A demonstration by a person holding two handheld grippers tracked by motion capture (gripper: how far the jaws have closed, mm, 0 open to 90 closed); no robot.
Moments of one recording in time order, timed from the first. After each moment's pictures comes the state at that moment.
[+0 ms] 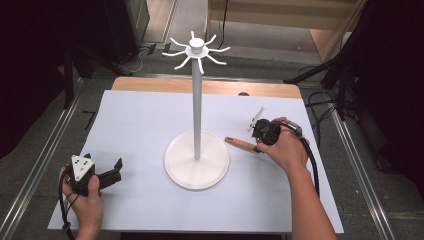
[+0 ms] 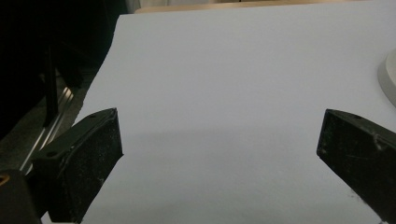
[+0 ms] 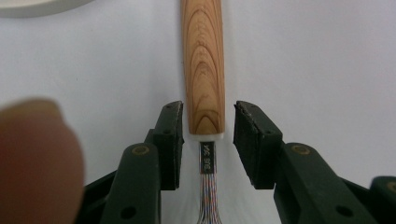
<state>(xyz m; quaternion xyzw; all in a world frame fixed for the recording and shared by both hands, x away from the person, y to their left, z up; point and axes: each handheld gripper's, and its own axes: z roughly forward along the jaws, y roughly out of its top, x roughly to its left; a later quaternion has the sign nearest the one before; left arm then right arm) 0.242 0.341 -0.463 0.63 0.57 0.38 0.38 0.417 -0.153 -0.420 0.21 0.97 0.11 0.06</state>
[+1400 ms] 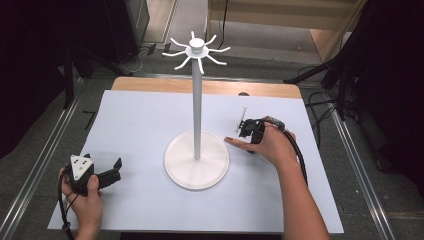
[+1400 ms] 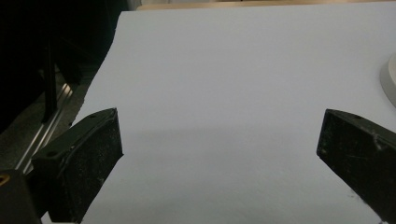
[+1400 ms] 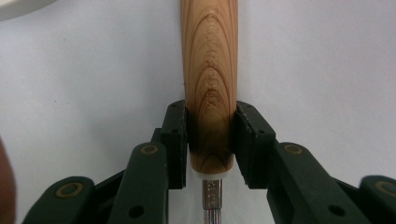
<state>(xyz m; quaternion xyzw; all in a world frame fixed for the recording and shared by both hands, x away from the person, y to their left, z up) 0.243 0.342 -0.463 0.62 0.57 0.37 0.38 0.437 -0.118 -0.442 0.21 0.98 0.01 0.02</state>
